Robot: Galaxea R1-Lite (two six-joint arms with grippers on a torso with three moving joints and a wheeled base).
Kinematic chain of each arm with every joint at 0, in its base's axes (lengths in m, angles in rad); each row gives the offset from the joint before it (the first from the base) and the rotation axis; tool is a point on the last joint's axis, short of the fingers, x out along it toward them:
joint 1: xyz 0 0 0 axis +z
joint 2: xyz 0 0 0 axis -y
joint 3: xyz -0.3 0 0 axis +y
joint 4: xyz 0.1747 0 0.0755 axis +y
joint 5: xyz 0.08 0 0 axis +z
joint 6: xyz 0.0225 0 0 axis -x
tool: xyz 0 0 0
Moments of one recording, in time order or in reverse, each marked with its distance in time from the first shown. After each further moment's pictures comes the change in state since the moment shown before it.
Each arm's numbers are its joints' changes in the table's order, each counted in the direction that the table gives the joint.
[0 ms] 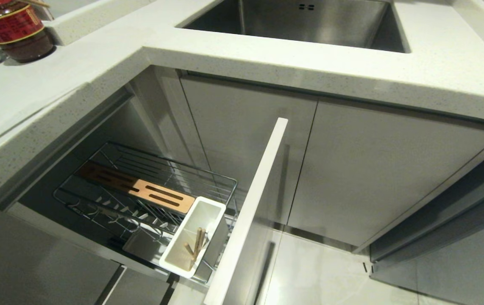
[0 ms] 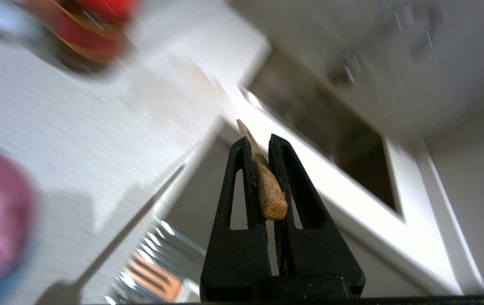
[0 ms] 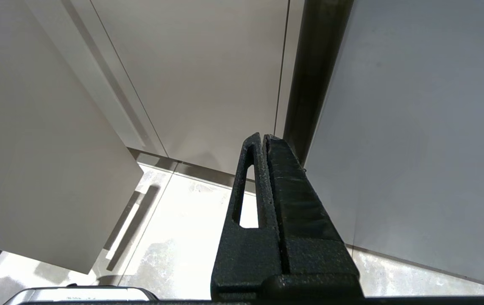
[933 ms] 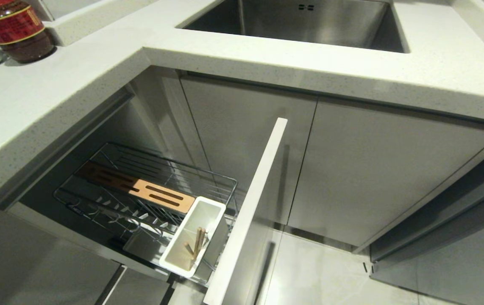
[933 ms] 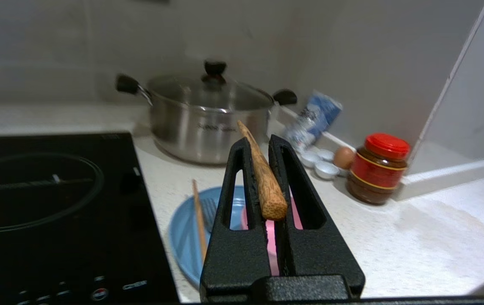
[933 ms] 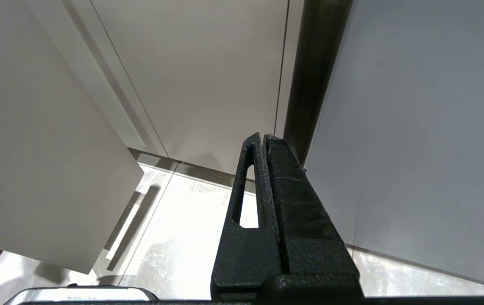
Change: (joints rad) left arm 1.033 0.402 0.686 -0.508 -0.044 -0.148; right arm 0.000 0.000 0.000 0.000 0.000 0.000
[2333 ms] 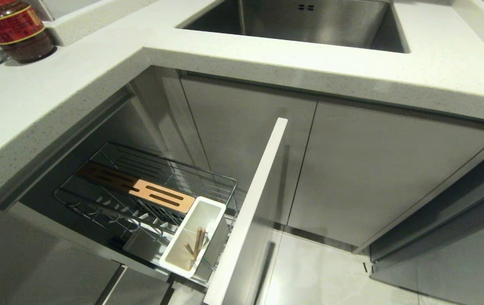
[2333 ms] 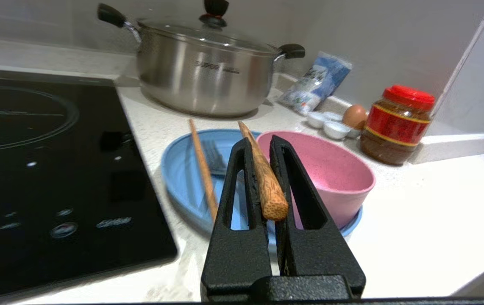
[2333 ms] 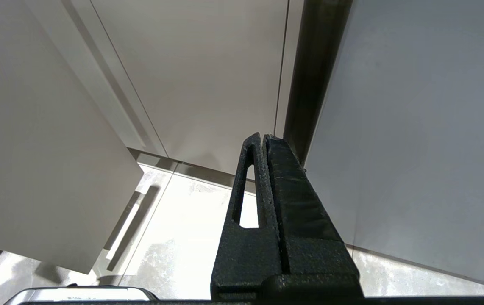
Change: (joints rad) left arm 0.073 0.007 0.520 -0.490 -0.102 0.108; right arm 0.000 0.000 0.000 0.000 0.000 0.000
